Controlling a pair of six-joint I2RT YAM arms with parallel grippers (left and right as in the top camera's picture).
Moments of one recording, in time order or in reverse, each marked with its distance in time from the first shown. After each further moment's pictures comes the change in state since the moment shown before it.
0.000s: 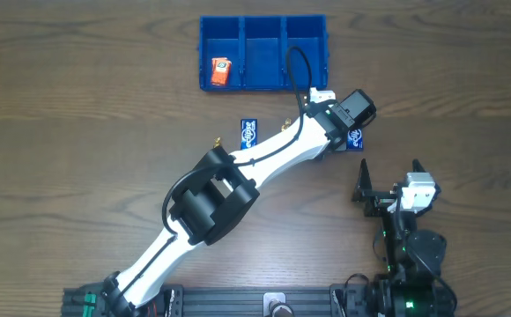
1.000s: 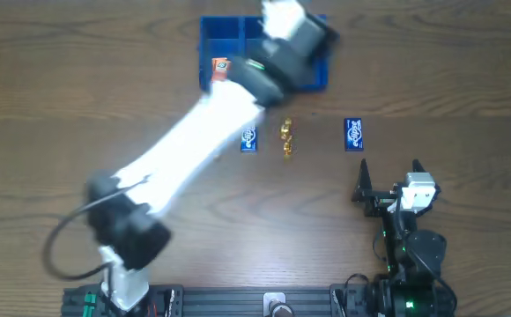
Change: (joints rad) left arm 0.190 -0.435 0.003 -0.011 -0.161 0.246; right arm 0.000 0.000 0.000 0.000 0.000 0.000
